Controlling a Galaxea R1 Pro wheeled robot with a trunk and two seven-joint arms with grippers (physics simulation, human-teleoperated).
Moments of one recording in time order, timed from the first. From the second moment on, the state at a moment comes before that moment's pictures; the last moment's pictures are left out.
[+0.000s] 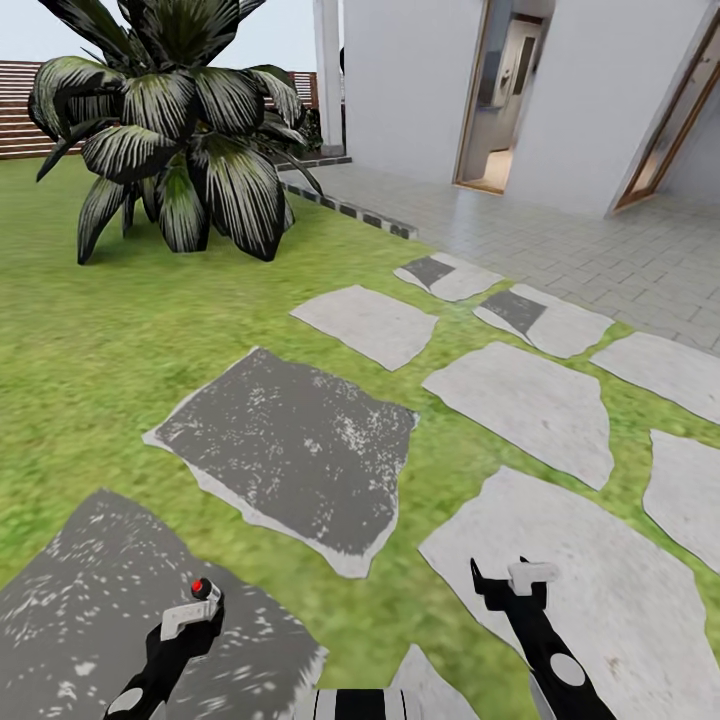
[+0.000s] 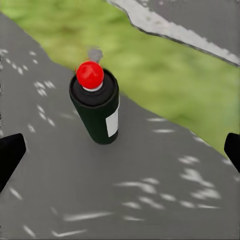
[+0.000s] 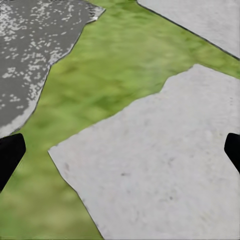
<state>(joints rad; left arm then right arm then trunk) -0.42 0.10 0.20 -0.33 0.04 -0.36 -0.12 -0.26 -0.07 0.00 -0.87 0.00 -0.22 0.00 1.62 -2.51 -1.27</state>
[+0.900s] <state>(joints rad) -0.42 0.11 0.20 -0.34 0.04 -0.43 -0.12 -0.26 -0.07 0.00 -0.87 0.00 -0.22 0.00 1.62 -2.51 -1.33</state>
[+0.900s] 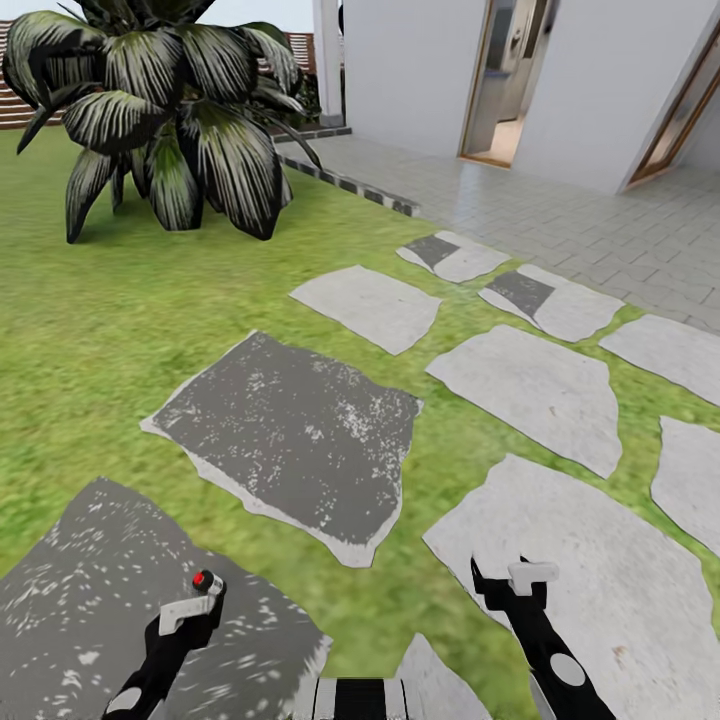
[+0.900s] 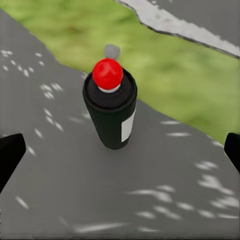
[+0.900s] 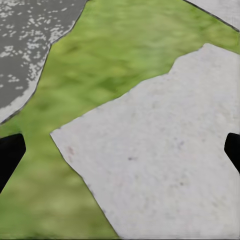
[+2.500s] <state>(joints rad) -0.42 0.10 0.19 -0.34 0.03 -0.43 -0.11 -0.26 -0.07 0.00 -0.87 0.00 -0.22 0.00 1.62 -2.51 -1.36</state>
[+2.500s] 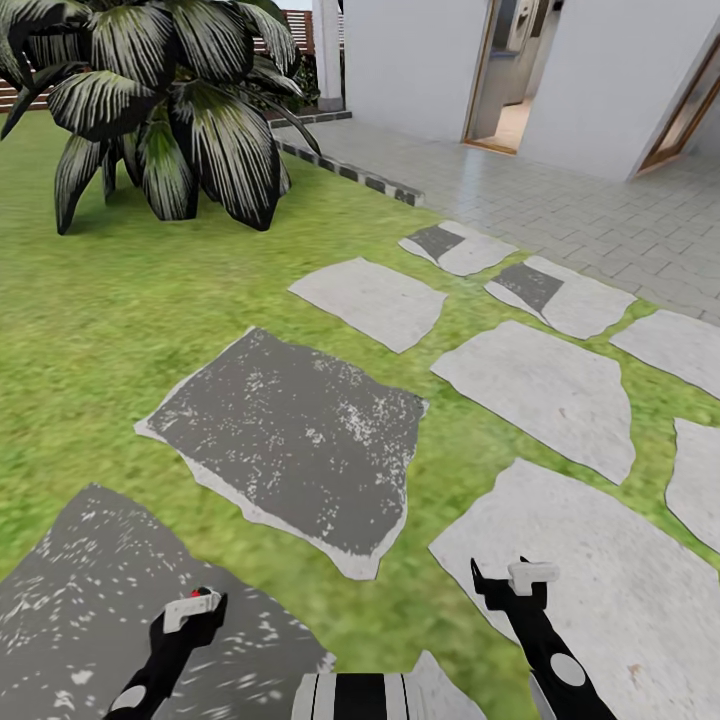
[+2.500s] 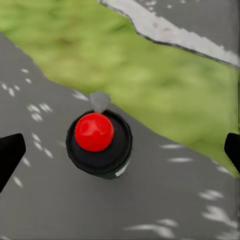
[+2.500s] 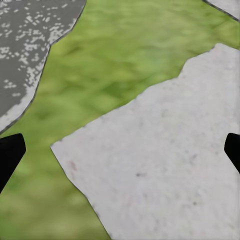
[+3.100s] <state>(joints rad) -0.42 0.15 0.20 -0.35 0.04 -0.44 -0.13 -0.26 -0.07 0.00 -0.87 0.00 -0.22 0.00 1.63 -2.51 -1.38</state>
